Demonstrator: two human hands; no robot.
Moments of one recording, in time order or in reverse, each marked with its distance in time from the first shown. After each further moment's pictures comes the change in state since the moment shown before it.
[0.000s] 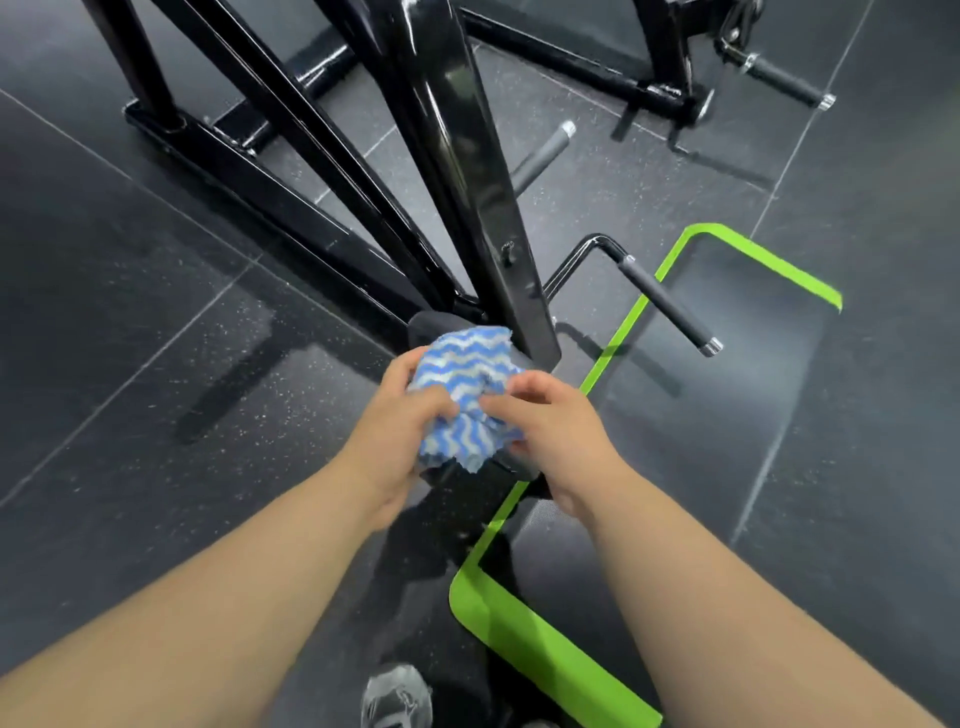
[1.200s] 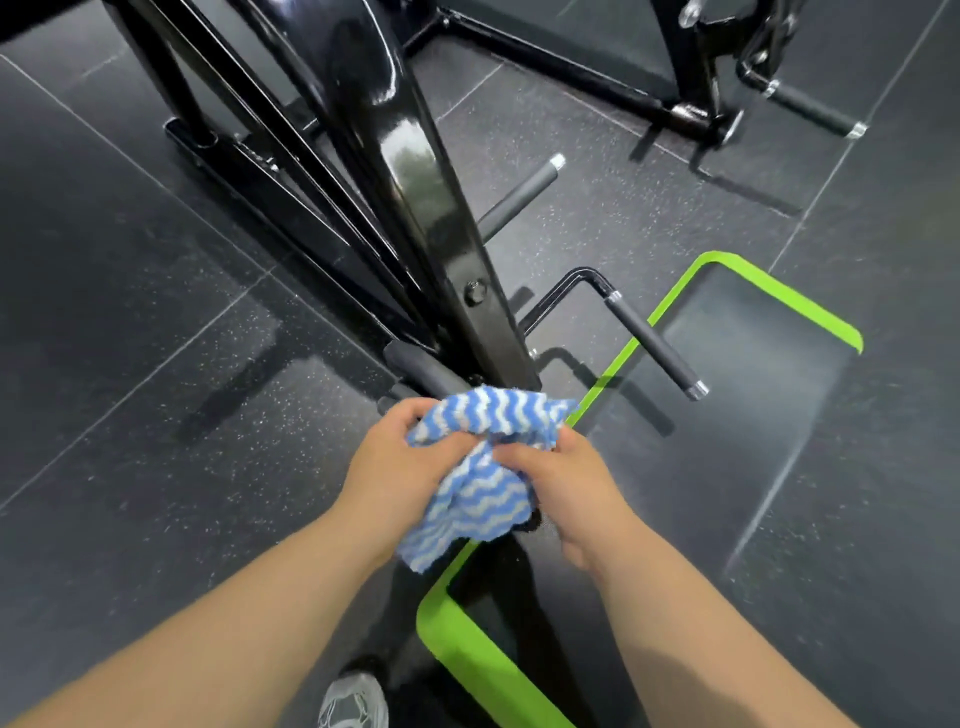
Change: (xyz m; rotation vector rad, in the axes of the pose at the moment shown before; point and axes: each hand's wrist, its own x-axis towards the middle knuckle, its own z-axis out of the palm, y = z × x) left_hand 0.002 0.007 0.074 0.436 0.280 0.033; right_hand 0.007 -0.019 -0.077 0.083 -0.117 0.092
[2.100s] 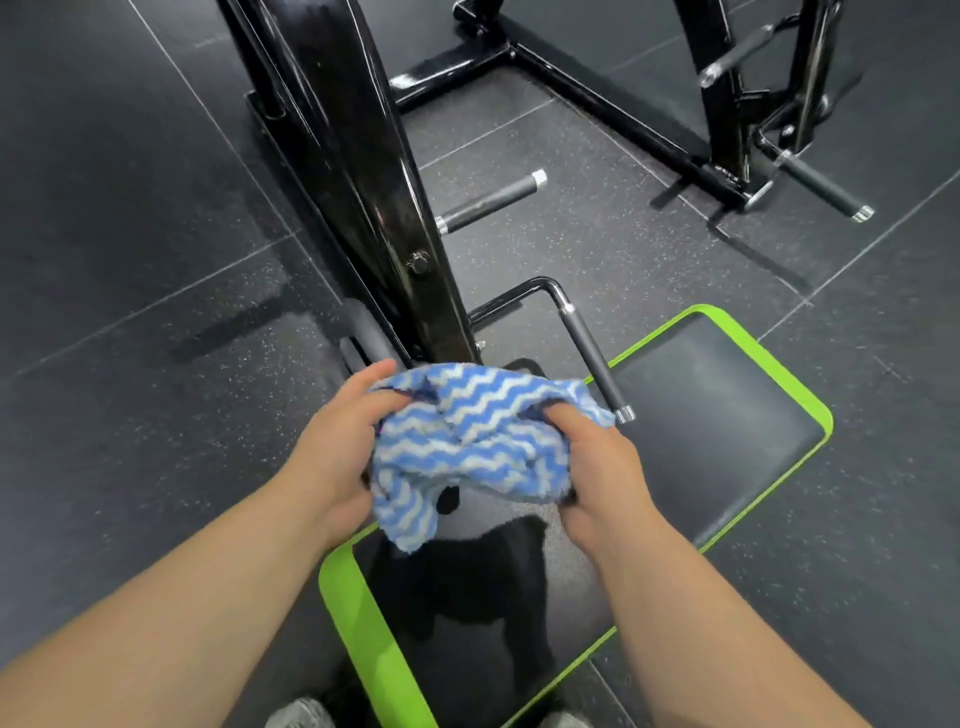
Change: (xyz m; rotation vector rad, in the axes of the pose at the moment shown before) left_hand -0.090 0.056 0.129 -0.781 0.166 -0.219; right_hand -0.036 -0.042 -0.162 0.194 0.062 0.084
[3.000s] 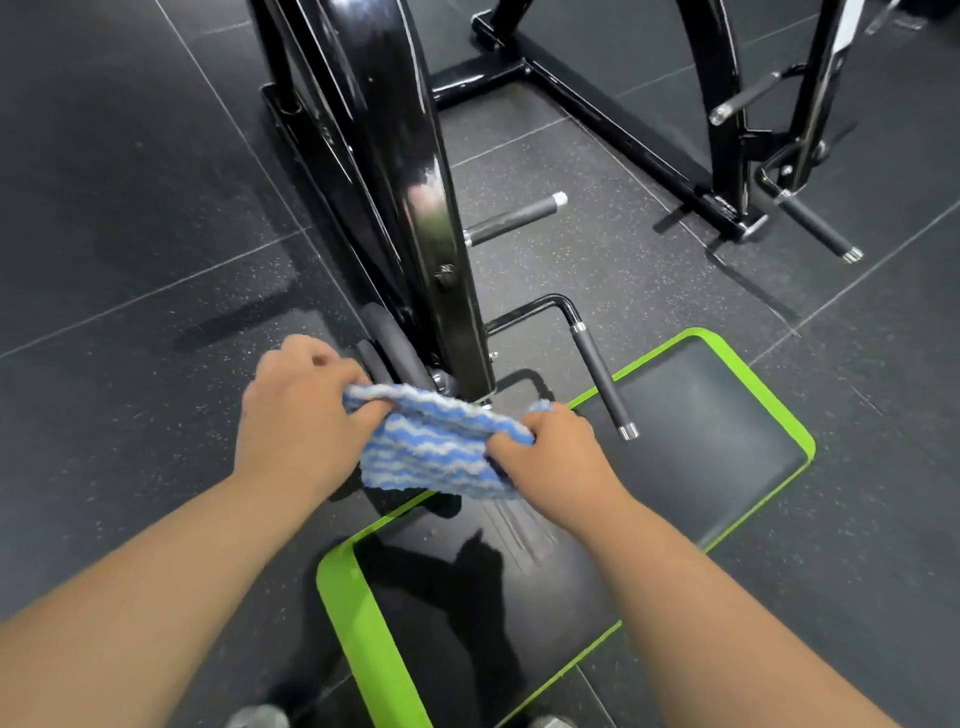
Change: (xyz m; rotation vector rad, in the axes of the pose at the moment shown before) left_hand 0.013 0.034 -0.069 1.366 0.352 0.691; right_hand -0.022 -0.006 0.050 -1.313 -0.117 -0.448
